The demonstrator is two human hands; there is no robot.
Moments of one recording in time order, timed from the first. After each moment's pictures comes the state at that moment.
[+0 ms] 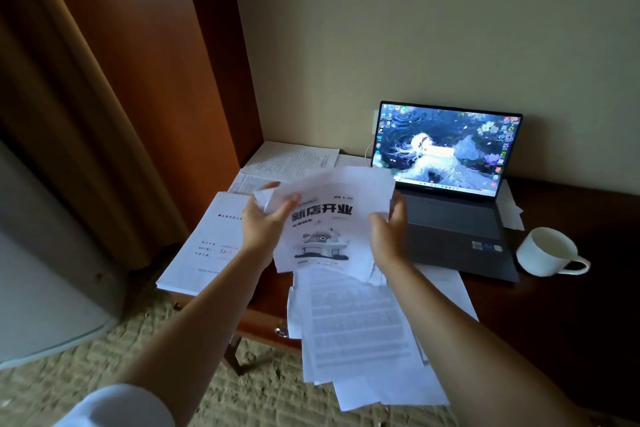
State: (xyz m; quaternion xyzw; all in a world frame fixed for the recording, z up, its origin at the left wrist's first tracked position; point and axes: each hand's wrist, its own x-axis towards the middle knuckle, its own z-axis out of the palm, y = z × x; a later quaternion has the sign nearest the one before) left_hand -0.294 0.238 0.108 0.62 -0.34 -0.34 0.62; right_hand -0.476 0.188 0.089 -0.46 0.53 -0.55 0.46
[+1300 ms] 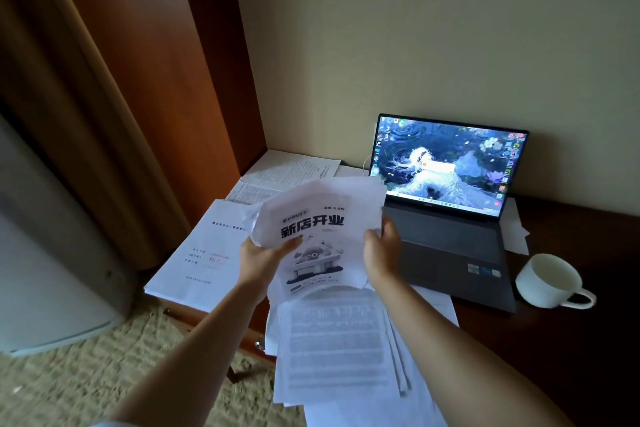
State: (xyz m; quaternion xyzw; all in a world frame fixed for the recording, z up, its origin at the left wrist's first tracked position) left_hand -0.336 0.240 0.081 0.66 -0.27 -0.36 0.60; right_hand -0.504 0.155 0.065 -0.47 0.55 -0.49 0.48
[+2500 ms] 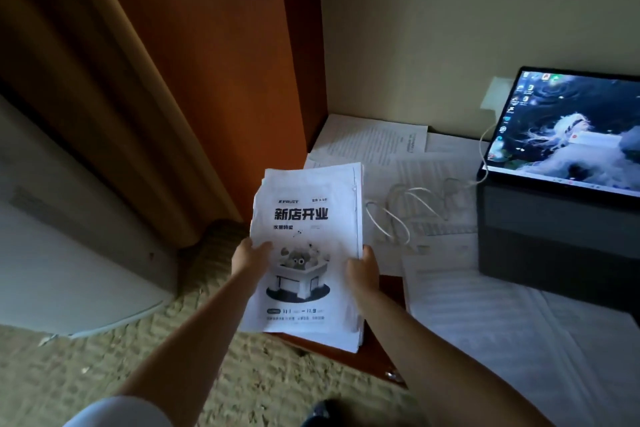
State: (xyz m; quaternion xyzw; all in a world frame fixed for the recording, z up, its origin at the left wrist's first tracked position) left_hand -0.031 0.202 -0.007 0.85 -0.21 -0.33 0.36; right_hand -0.211 0.166 -0.017 -0.42 0.69 -0.26 0.53
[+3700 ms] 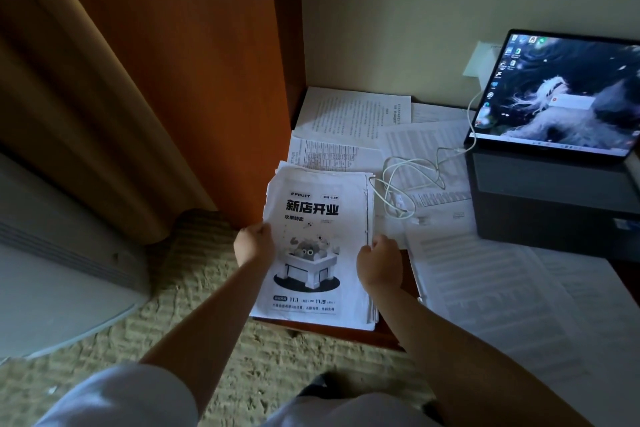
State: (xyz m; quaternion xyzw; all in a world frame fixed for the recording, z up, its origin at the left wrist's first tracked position) left_hand -0.014 0.182 -0.050 0.85 -0.37 -0.26 0.27; right_hand -0.217 0.178 -0.055 -0.54 0.77 -0.18 0.27
